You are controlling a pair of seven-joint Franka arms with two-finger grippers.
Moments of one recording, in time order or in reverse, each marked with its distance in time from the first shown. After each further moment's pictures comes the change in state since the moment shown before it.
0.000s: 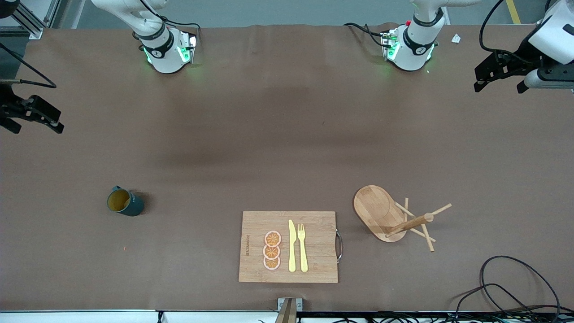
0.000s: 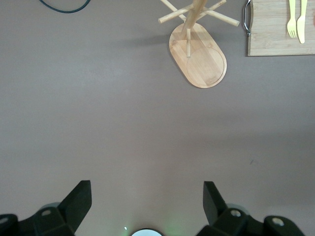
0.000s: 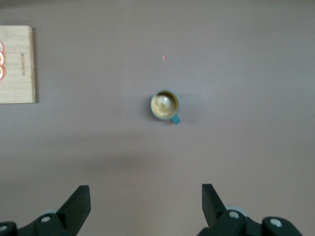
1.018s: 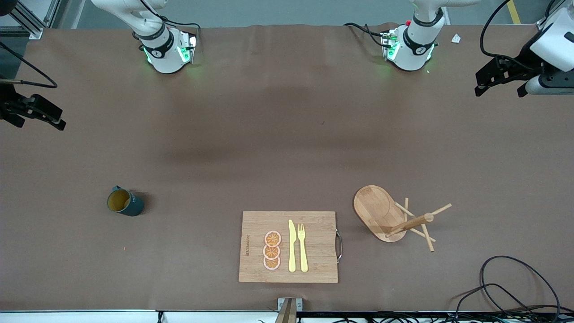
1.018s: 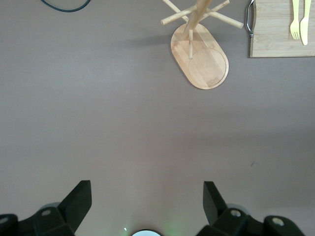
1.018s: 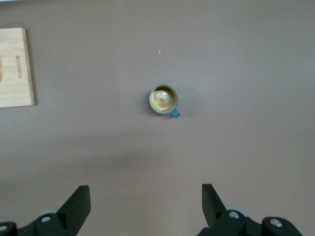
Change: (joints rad) left arm 0.008 0.022 0.000 0.013 0.000 0.003 0.001; right arm 0.001 0.017 -0.003 0.012 0.000 -0.014 0.042
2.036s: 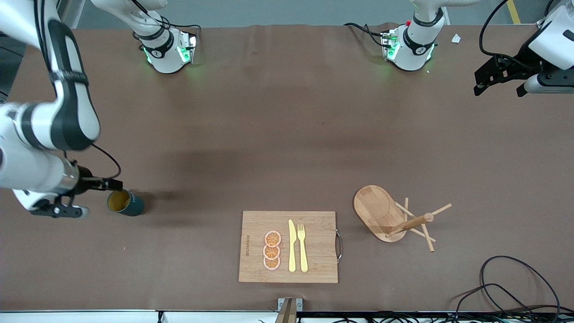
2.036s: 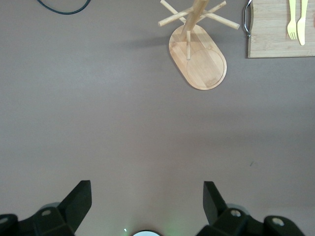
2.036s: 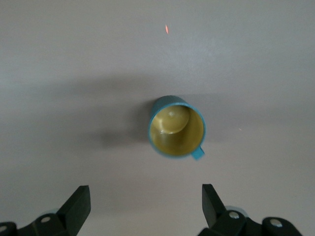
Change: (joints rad) left arm -0.001 0.000 -0.008 0.007 0.000 -0.001 0.000; right arm -0.001 0.467 -0.003 -0.029 0.003 0.313 0.005
